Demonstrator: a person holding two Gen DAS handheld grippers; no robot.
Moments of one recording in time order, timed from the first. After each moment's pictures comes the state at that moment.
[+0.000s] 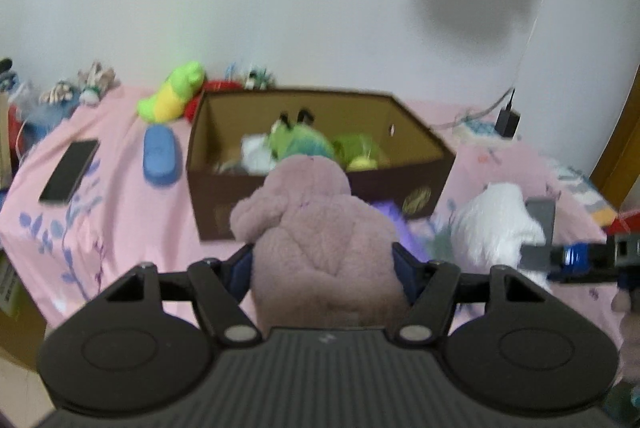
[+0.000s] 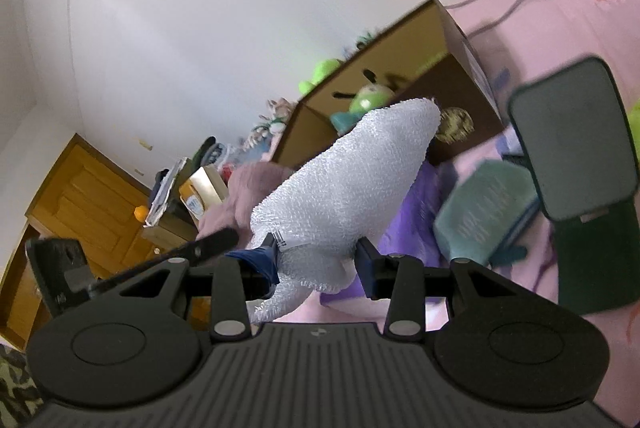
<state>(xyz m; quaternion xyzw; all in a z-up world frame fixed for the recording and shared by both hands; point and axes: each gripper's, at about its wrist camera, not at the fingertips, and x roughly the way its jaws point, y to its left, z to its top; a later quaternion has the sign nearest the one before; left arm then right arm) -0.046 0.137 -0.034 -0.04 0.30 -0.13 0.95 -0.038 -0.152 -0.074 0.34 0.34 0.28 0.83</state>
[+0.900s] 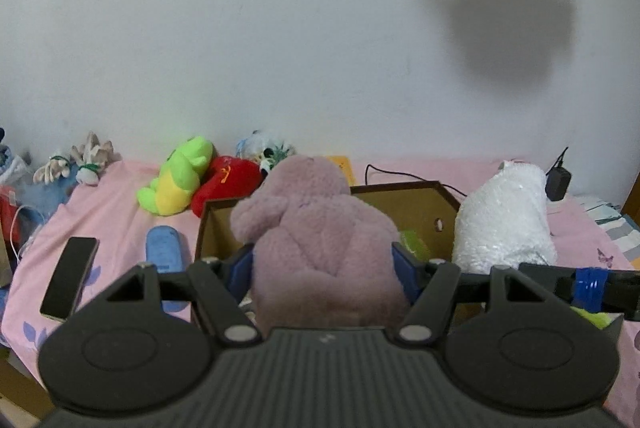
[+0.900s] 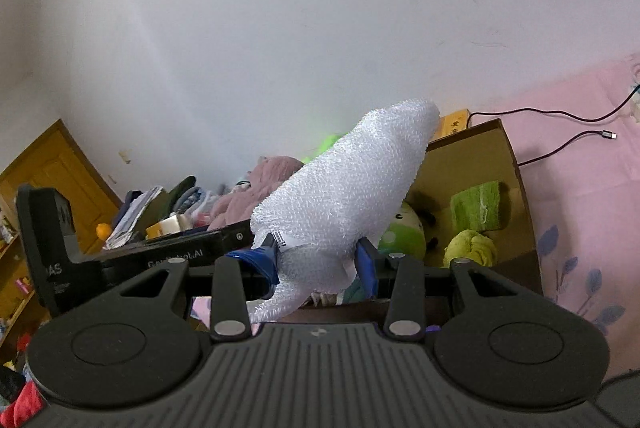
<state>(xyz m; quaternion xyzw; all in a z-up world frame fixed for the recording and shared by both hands) 0.091 0.123 0.003 0.00 0.26 -0.09 0.96 0.077 -0.103 -0.027 0.26 0.26 0.26 0.89</state>
